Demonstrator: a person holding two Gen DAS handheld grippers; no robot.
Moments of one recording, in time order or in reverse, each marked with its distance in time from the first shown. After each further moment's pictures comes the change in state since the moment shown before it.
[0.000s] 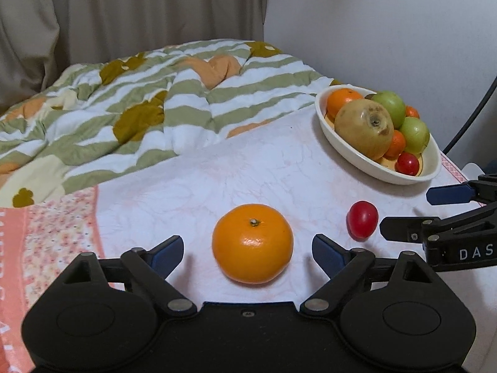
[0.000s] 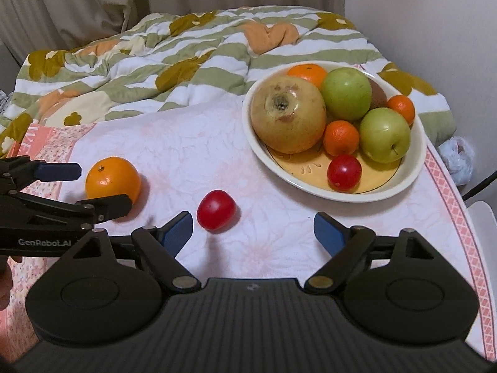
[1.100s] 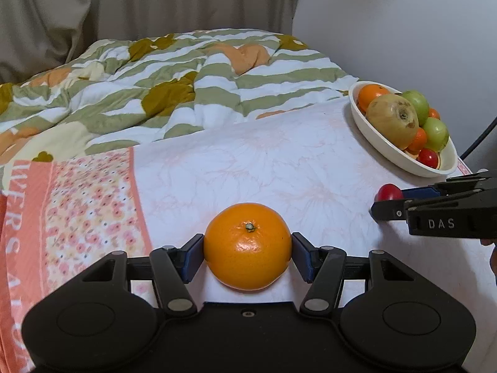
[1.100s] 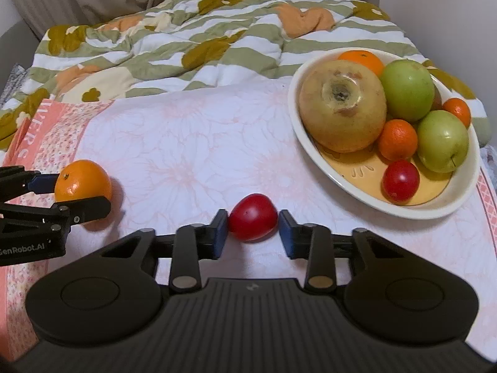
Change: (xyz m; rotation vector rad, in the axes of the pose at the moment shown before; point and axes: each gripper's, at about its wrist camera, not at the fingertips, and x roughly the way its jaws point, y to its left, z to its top) left arm -0.019 0.025 -0.026 -0.103 0.026 0.054; right arm 0.034 0.022 0.009 -0.078 0.064 0.085
